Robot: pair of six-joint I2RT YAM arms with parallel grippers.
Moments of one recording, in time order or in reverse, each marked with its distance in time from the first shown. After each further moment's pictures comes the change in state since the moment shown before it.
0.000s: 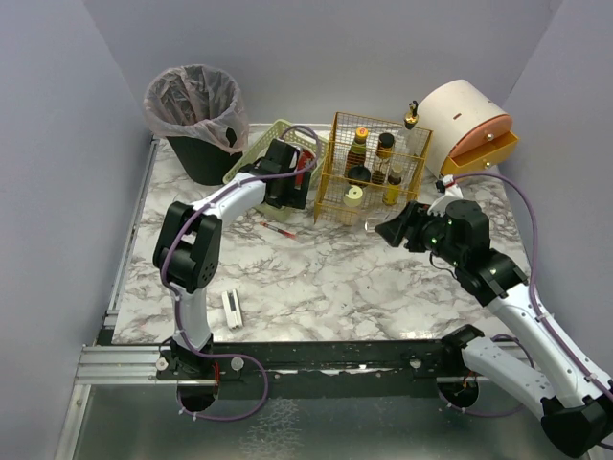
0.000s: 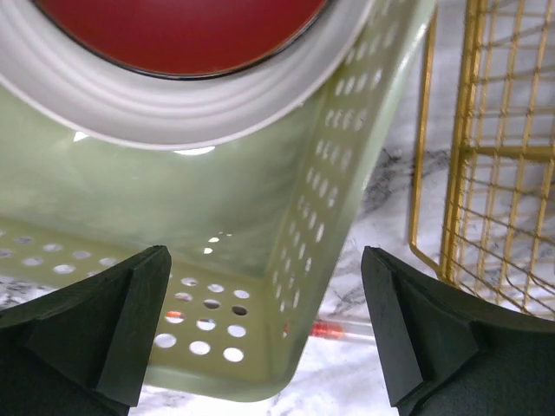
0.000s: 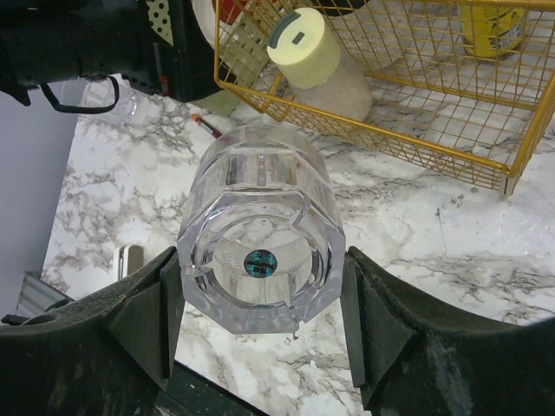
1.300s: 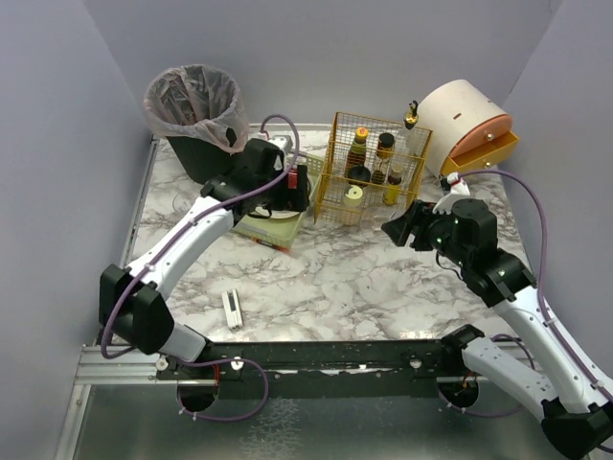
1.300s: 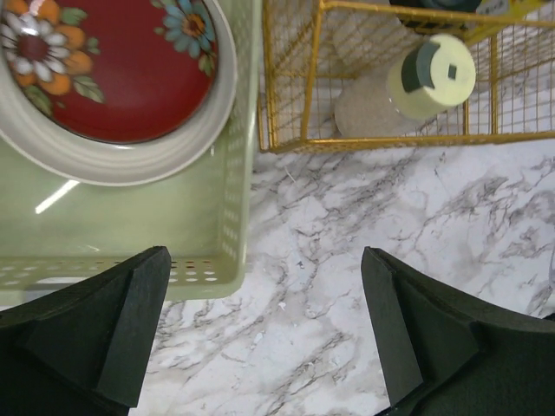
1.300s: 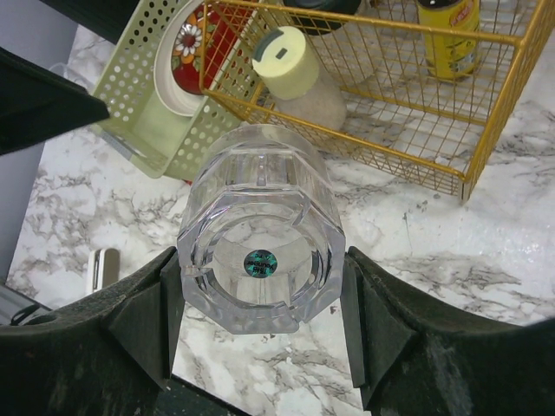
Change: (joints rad) left arm -0.106 -0.438 -0.162 -0.098 0.119 -0.186; right arm 0.000 -0.028 0.039 -0.076 0.051 -0.062
